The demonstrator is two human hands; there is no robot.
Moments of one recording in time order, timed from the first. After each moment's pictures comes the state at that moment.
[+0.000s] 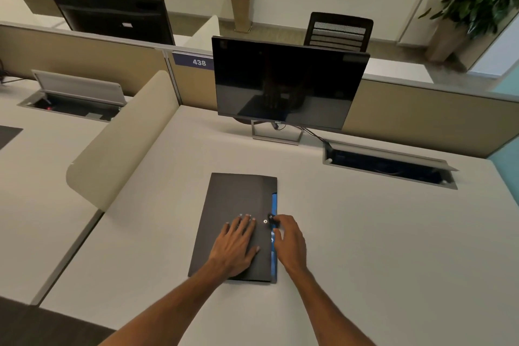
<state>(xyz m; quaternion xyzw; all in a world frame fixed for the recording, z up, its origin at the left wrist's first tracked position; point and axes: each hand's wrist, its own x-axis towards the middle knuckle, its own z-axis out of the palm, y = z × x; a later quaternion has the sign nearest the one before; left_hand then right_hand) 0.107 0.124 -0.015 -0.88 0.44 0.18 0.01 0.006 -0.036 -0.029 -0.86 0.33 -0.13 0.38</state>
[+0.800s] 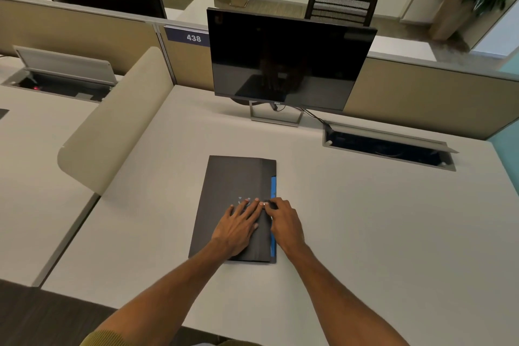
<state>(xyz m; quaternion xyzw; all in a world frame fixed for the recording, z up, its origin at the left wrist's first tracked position) 0.117 0.119 -0.036 -0.85 0.50 0.18 0.02 0.019 -0.039 -0.039 -0.90 0.30 -0.02 0.31</state>
